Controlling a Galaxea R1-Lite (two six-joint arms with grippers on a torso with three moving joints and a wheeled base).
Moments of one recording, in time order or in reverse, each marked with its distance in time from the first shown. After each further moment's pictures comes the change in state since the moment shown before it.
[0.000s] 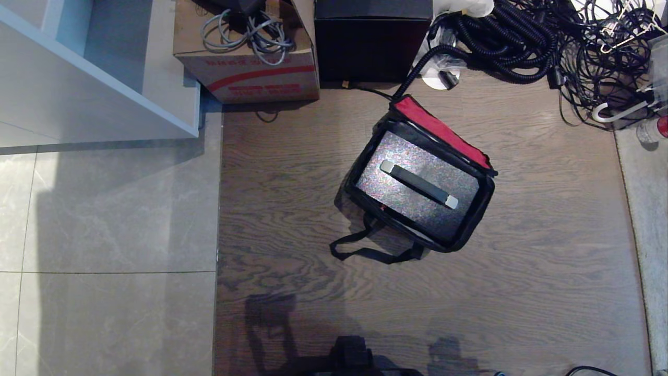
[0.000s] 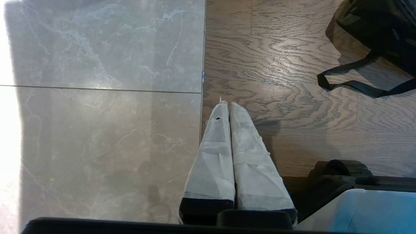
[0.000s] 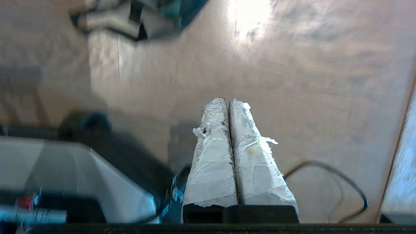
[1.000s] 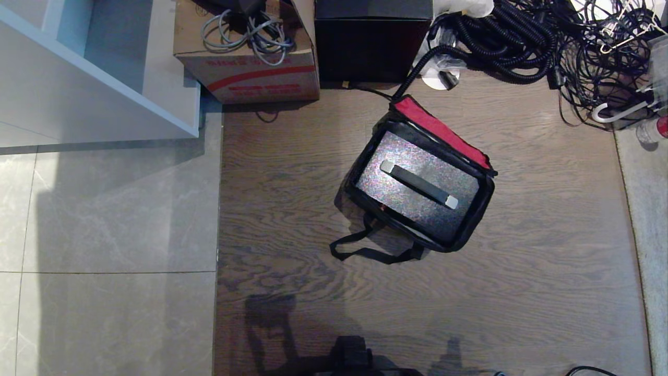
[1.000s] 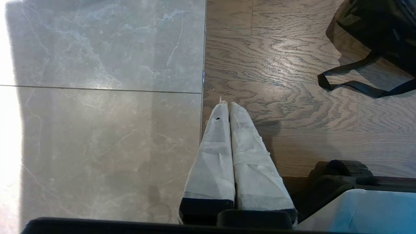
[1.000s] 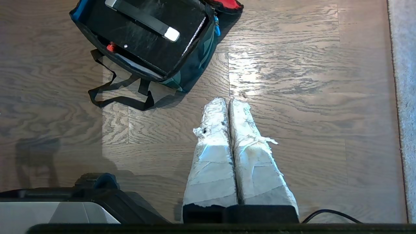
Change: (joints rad) left arm 0.000 0.000 0.000 0.000 0.000 0.001; right arm -0.029 -0.294 0.000 0.006 -0.010 0.081
